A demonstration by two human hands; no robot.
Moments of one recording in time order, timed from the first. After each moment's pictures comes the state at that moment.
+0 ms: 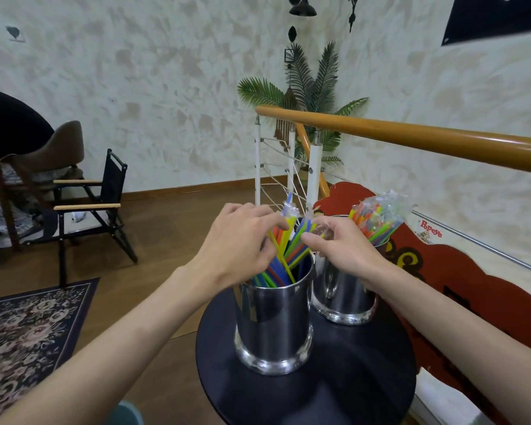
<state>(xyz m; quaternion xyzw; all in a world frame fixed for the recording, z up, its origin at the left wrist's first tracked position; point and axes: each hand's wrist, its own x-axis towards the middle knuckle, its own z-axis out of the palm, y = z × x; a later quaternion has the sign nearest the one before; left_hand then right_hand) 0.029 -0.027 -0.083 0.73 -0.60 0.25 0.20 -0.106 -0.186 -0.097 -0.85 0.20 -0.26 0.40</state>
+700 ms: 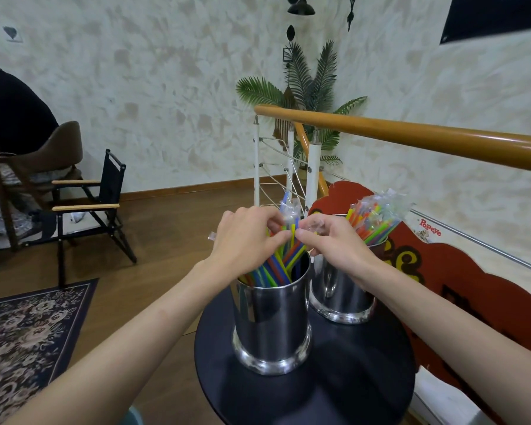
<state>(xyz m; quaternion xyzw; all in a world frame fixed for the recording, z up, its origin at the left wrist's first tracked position) 0.030 -0.055 -0.085 0.80 -0.51 0.13 0.29 -0.098 -0.185 -0.100 -0.81 0.20 -0.28 0.47</state>
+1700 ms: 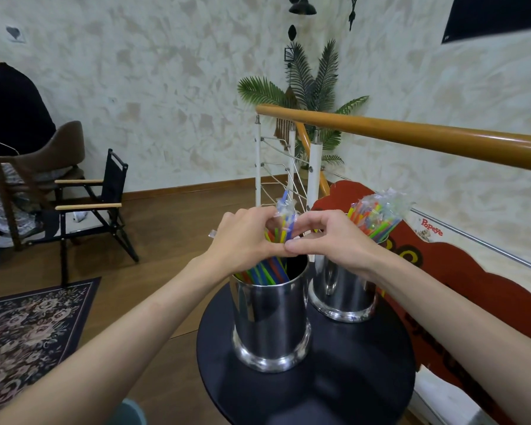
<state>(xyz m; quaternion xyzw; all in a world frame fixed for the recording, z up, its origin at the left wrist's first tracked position) 0.033 -0.046 -0.079 0.80 -0.54 0.07 0.26 -0.104 -0.184 -0.085 -0.83 0.13 -0.20 0.51</state>
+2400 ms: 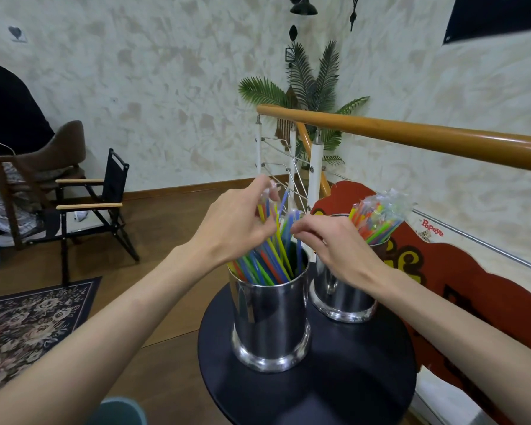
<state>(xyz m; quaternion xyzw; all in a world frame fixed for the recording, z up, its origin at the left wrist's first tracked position) 0.040 -0.031 -0.063 0.73 -0.58 0.16 0.33 -0.103 -0.189 -0.104 -0.93 0.02 -0.34 0.14</state>
